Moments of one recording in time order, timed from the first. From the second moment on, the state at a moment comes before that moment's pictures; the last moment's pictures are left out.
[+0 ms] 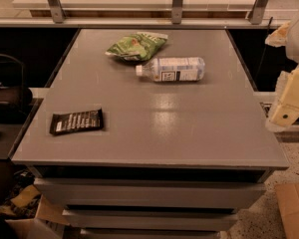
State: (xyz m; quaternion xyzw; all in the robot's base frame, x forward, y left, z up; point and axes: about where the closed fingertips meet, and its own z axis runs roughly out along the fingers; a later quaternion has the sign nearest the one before) arm 0.438 -0.216 0.979 -0.60 0.78 -0.04 0.16
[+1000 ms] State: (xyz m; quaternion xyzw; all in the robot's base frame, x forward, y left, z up) arm 0.491 -0.196 0.973 -0.65 0.74 -0.04 0.18
